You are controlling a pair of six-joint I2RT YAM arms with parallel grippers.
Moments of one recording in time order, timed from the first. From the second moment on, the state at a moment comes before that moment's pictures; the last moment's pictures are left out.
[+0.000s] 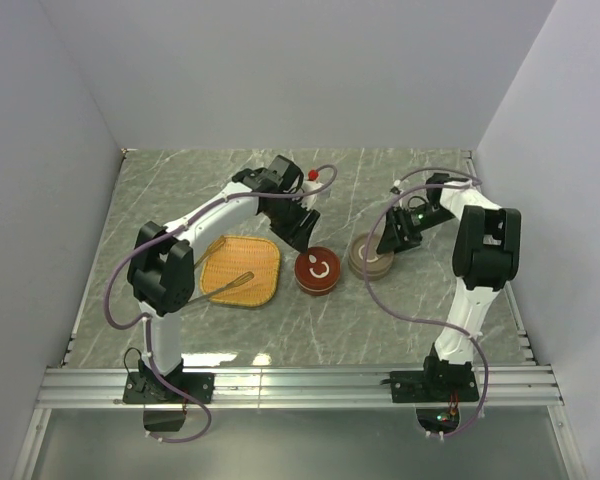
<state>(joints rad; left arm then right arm) -0.61 1.95 1.70 -0.88 0.40 0.11 -0.10 2.05 1.46 -1.03 -0.79 -0.45</state>
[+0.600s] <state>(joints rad) -0.61 1.95 1.66 -0.82 0.50 0.09 0.01 1.97 1.35 -1.01 -0.80 -0.43</state>
